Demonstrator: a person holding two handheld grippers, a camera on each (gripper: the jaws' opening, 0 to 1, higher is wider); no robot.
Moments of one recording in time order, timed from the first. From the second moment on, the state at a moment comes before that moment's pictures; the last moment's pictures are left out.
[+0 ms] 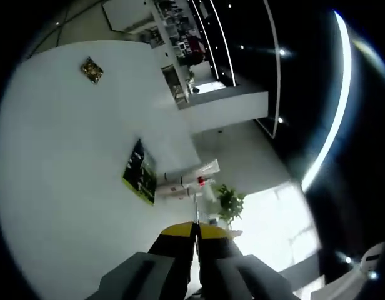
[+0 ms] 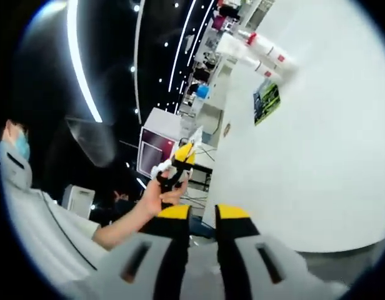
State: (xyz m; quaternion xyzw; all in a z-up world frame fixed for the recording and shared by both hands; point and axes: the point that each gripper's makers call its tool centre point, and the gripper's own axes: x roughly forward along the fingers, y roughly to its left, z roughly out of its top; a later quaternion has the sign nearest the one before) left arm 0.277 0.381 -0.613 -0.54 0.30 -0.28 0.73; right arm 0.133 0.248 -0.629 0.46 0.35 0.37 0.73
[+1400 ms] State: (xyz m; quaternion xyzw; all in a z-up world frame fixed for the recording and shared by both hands) left arm 0.404 0.380 -0.679 -0.45 0.37 -0.26 0.77; right arm 0.171 0.206 -0.646 0.47 0.35 0.30 0.75
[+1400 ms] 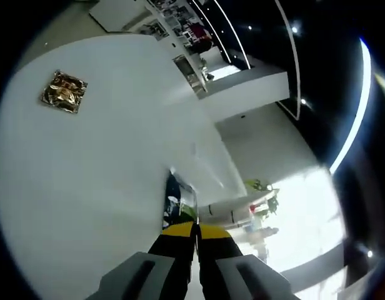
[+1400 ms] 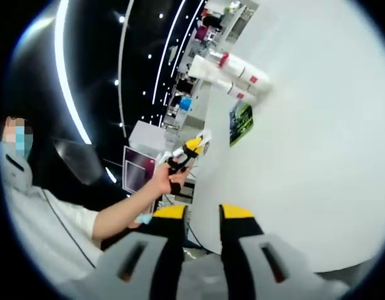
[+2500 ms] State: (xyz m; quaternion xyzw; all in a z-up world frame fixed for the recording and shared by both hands) left arm 0.484 0.383 -0.725 -0.40 0.40 -0.23 0.79; right arm 0.168 0.190 -0.670 0.48 0.38 0.27 0.74
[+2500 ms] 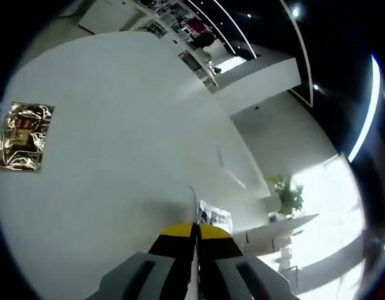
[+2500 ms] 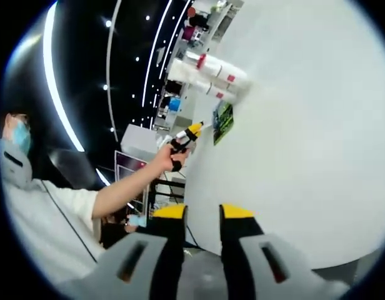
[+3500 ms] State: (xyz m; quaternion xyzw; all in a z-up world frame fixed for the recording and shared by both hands) left arm 0.492 0.392 -0.752 -0.35 0.45 -0.23 0.79; right arm 0.163 0.196 -0.672 0.48 0.39 0.27 0.73
